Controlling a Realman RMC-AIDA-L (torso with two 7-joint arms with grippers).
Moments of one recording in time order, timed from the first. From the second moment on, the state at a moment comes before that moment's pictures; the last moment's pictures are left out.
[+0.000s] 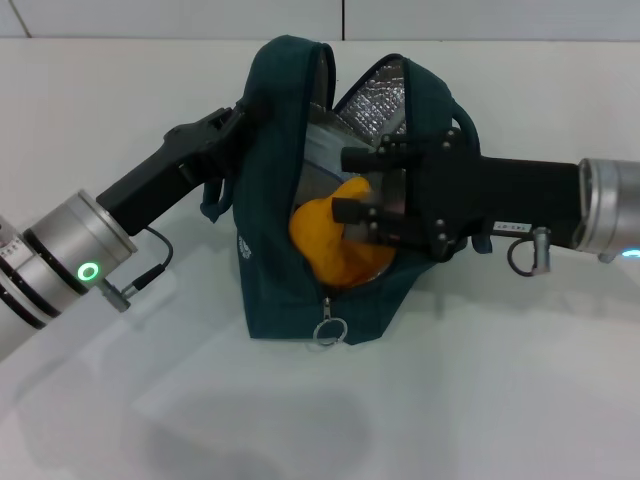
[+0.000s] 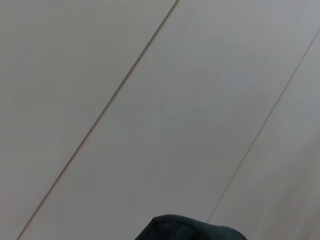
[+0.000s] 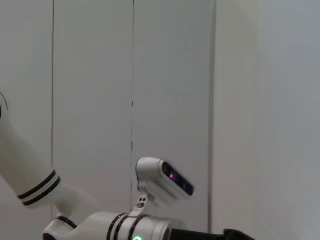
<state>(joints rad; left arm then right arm) -0.50 -2.09 1.08 0.15 0.98 1.45 -1.15 0.53 2.02 -1.49 -0.69 -1.16 -1.42 1.06</state>
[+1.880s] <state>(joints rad) -0.51 -2.09 1.08 0.15 0.98 1.43 -1.13 0.61 1.99 -1.57 -0.46 -0.64 -1.31 1.30</state>
